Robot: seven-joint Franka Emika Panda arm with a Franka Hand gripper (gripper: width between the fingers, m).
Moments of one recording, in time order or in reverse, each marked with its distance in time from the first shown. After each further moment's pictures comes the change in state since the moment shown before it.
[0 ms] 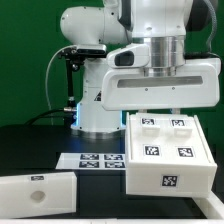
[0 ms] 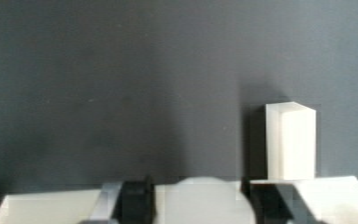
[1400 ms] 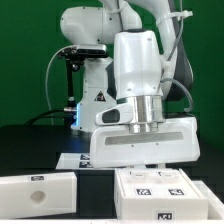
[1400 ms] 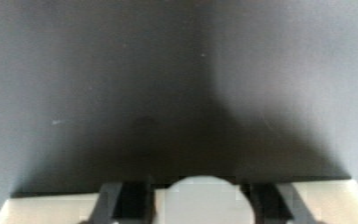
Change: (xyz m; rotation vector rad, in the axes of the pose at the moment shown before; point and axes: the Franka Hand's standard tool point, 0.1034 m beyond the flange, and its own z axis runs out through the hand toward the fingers) arm 0.026 0.022 0.103 0.005 0.384 -0.085
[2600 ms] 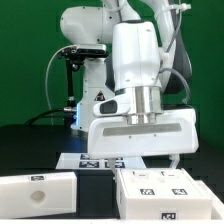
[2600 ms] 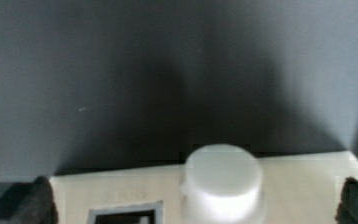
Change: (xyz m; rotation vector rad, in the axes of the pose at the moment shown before) arm 0.002 0.004 -0.005 -0.004 0.021 0.032
